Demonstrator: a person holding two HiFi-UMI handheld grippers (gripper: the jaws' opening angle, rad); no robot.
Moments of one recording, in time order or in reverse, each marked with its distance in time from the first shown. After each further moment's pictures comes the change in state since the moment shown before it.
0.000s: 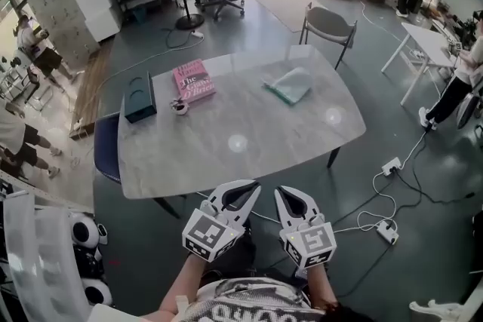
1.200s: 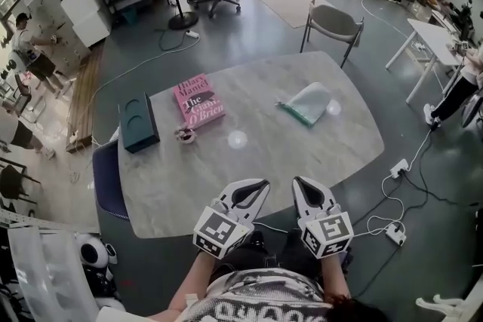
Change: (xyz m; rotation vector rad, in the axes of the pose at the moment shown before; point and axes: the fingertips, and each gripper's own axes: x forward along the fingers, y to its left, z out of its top) left arm 0.064 0.145 -0.007 -0.050 0.047 -0.060; right arm 0.143 -0.075 0.030 0.052 0.036 -0.099
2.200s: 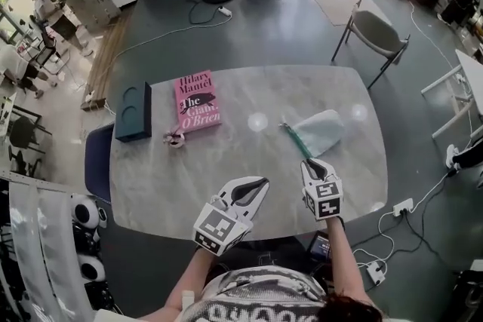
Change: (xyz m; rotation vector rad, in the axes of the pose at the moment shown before) left arm 0.138 0.077 0.008 -0.101 0.066 0.218; right arm 0.181 -0.206 -0.069 -0.180 0.366 0.113
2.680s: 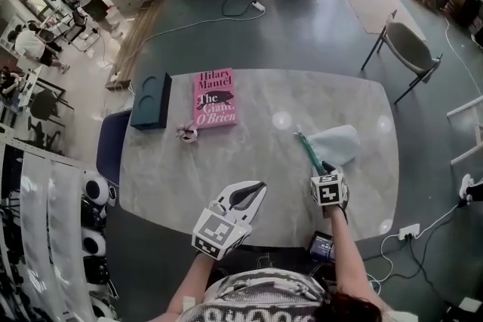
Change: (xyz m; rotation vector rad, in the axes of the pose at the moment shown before) left arm 0.007 0.024 -0.005 -0.055 0.053 0.198; right arm 0.086 -0.055 -0.059 -0.041 0.266 0.005
